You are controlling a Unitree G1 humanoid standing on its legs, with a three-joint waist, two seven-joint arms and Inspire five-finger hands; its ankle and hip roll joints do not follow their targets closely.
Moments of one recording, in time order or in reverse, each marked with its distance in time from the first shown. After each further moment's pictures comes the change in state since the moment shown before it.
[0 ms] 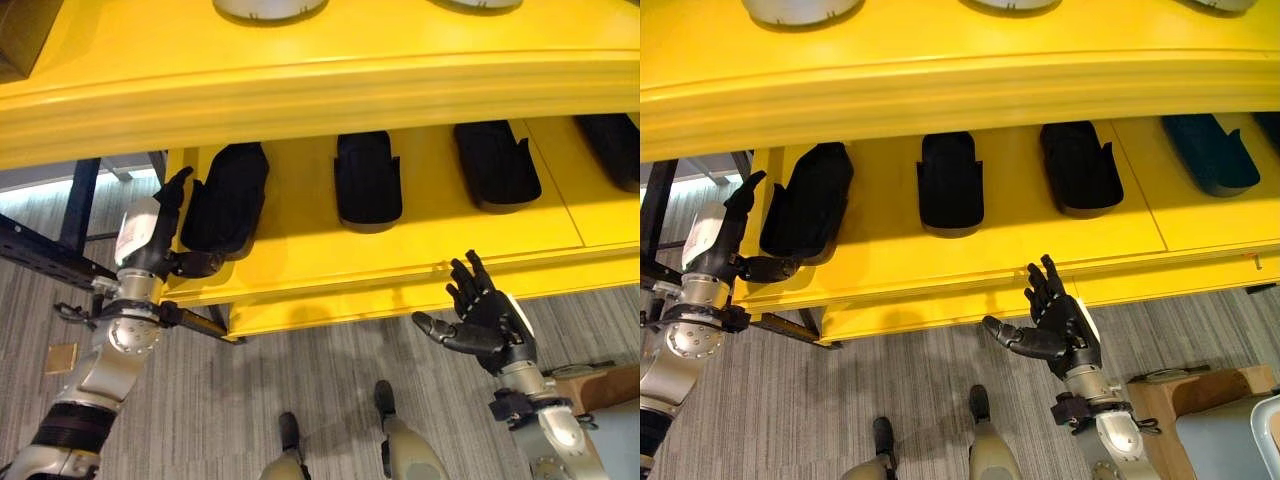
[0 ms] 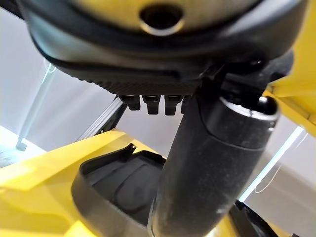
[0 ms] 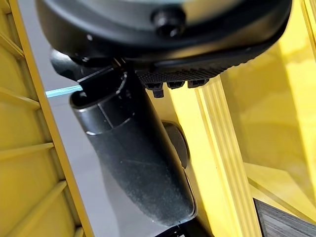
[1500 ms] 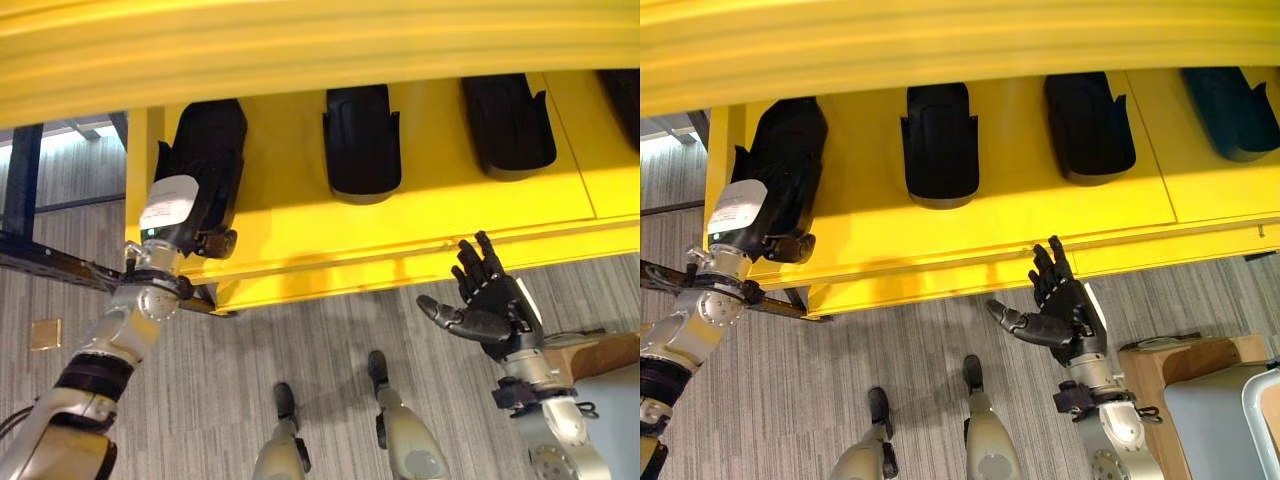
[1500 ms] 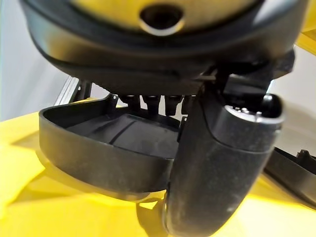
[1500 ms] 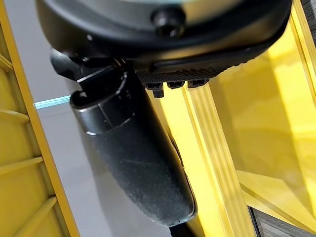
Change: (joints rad) left arm -0.289 0.002 -0.201 0.256 0.251 -0.034 0.027; right arm -0.034 -0.015 0.002 -0.001 0.037 -0.057 -0.012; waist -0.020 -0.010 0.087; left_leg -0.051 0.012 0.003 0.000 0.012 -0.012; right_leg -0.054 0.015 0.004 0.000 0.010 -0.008
